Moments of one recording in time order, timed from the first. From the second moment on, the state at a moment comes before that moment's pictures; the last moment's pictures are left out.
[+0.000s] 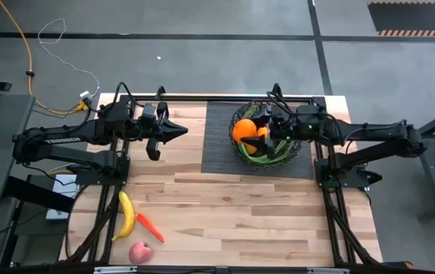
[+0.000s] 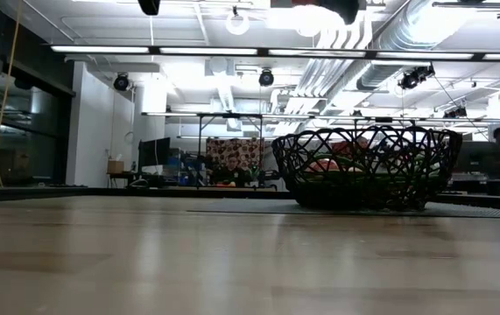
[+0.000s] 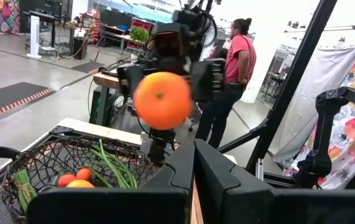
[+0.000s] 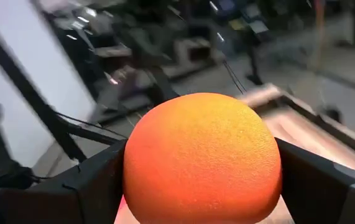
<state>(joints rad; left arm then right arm) 0.28 0.87 0.81 0.10 0.18 -0.25 -0.10 1.08 0.97 0.01 -0.02 0.34</state>
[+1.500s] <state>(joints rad) 0.28 0.87 0.81 0.09 0.17 -0.21 -0.39 1.47 0.87 -0.80 0.18 0.36</state>
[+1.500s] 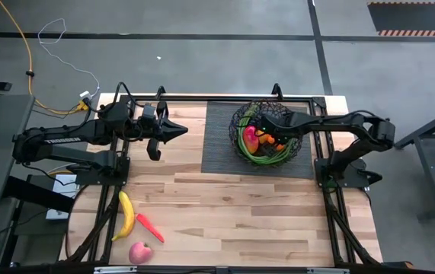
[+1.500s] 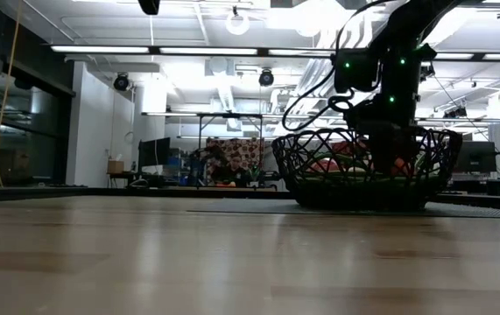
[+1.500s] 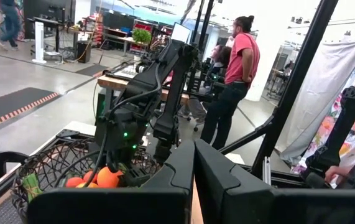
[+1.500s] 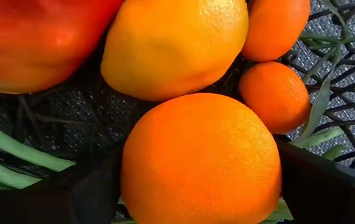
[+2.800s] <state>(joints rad) 0.28 0.87 0.81 0.05 0.17 -0.21 -0.39 1.46 0.97 -0.91 0.30 0.26</state>
